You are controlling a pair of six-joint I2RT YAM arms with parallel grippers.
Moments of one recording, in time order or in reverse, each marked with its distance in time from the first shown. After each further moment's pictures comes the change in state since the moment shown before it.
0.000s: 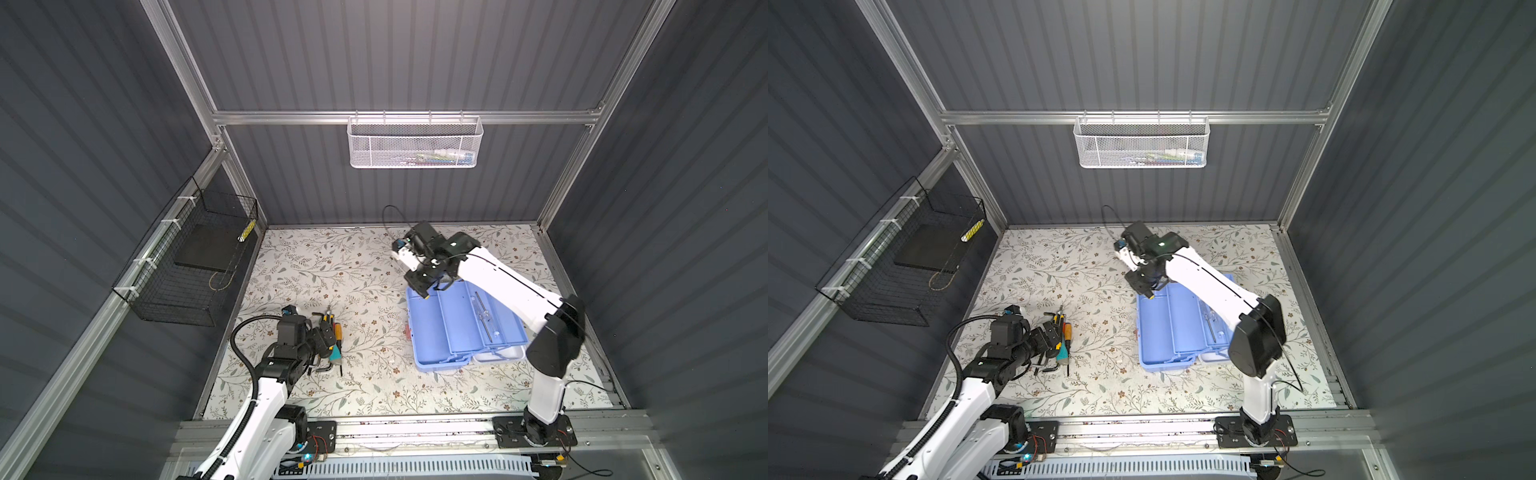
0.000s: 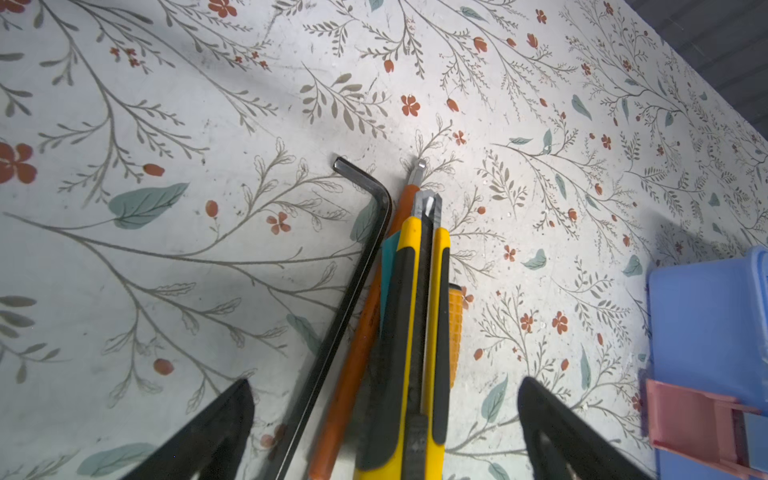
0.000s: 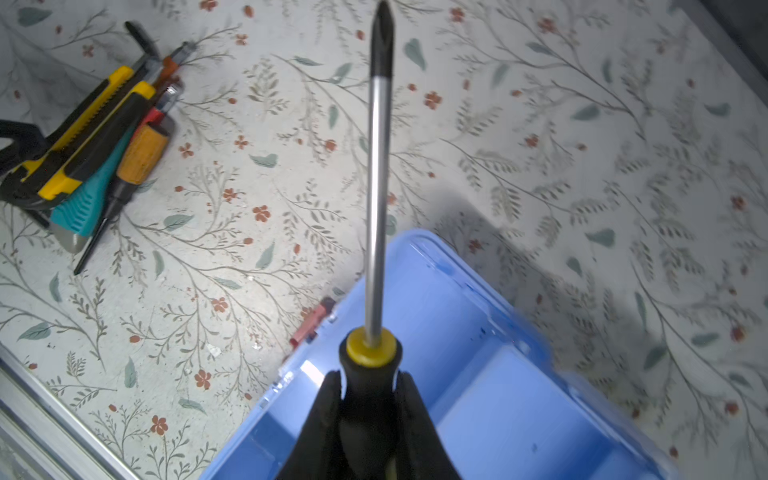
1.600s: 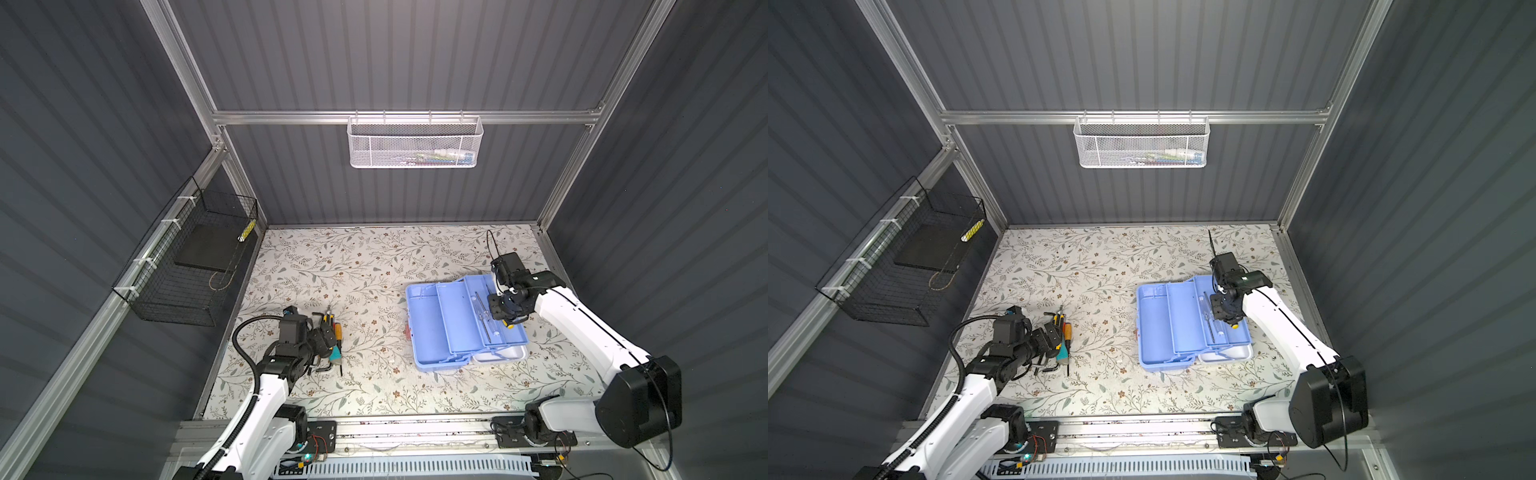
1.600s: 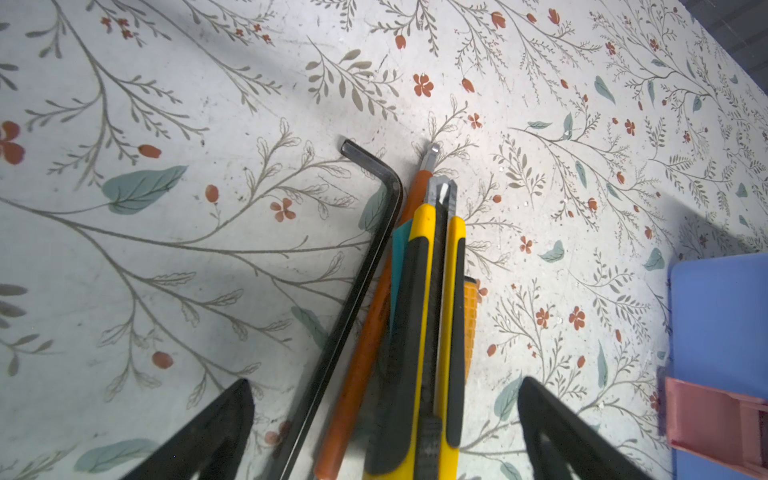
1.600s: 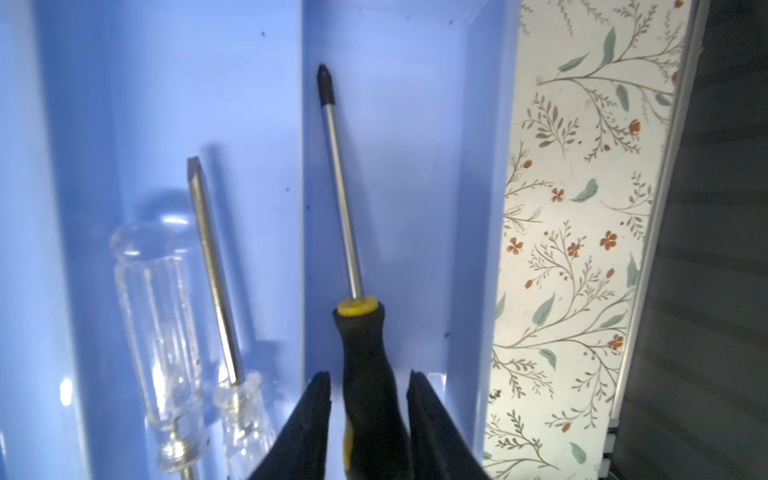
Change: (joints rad) left arm 0.000 0.037 0.000 0.000 -0.001 0.000; right arm -0.381 -0.473 -0.689 0.086 0.197 0.183
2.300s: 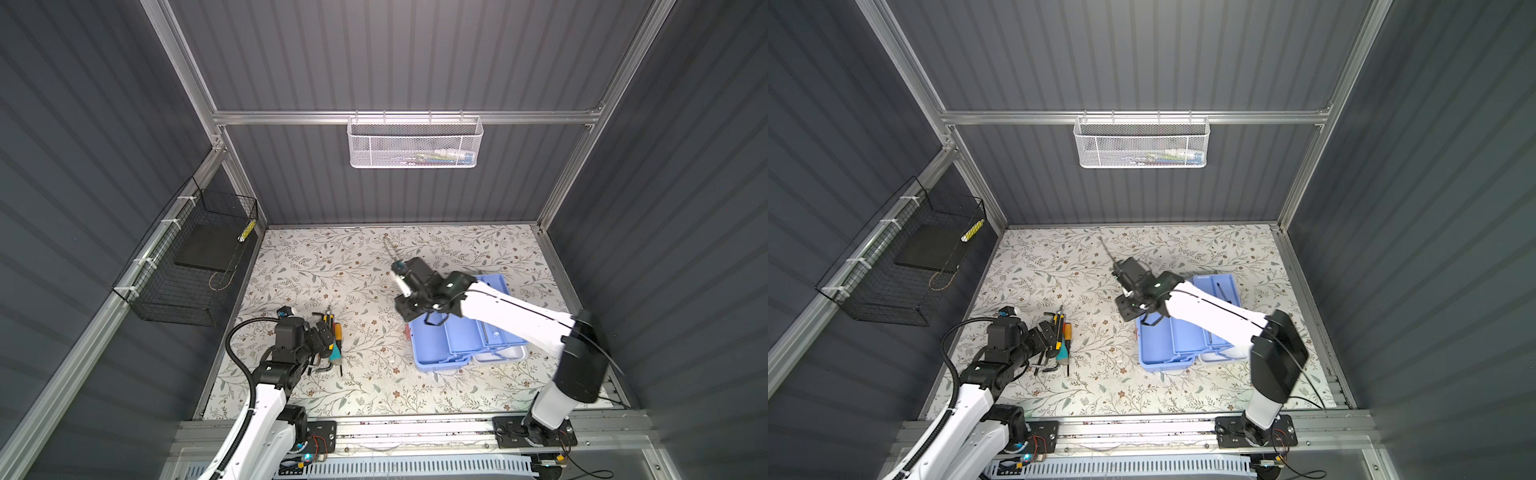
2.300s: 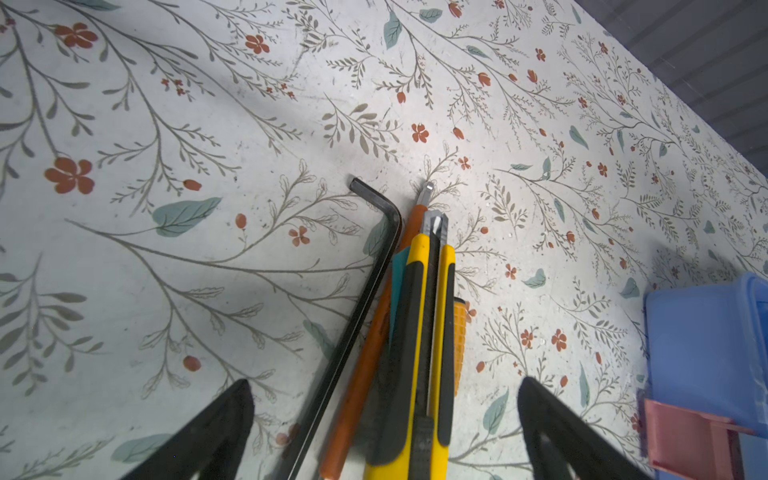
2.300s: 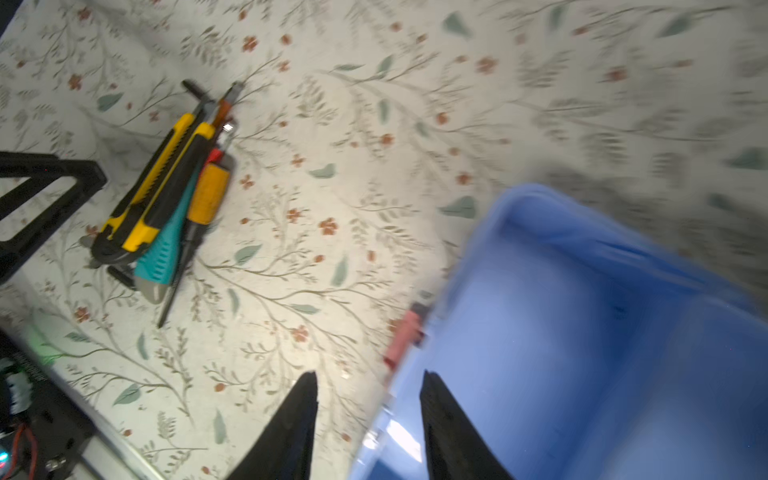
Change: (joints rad) left arm 0.000 -0.120 -0.010 -0.024 -0.053 -0.027; right arm 0.633 0.459 0.379 0.328 -0.200 0.185
